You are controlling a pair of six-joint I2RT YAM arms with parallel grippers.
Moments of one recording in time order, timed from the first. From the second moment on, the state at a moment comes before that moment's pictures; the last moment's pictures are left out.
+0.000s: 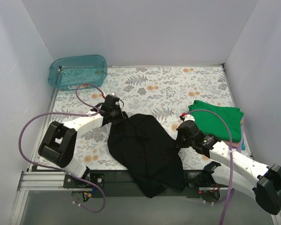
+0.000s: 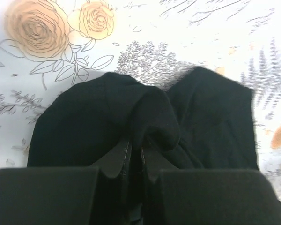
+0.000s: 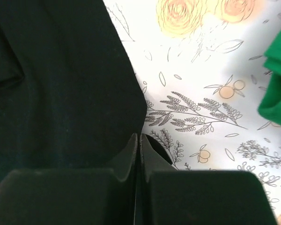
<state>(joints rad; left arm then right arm) -0.47 1.59 0.86 -0.19 -0.01 -0.73 0.71 0.93 0.44 -0.42 0.12 0.59</state>
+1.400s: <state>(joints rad) -0.38 0.80 1.73 -0.24 0.21 -0.73 0.65 0.84 1.81 -0.51 -0.08 0.12</state>
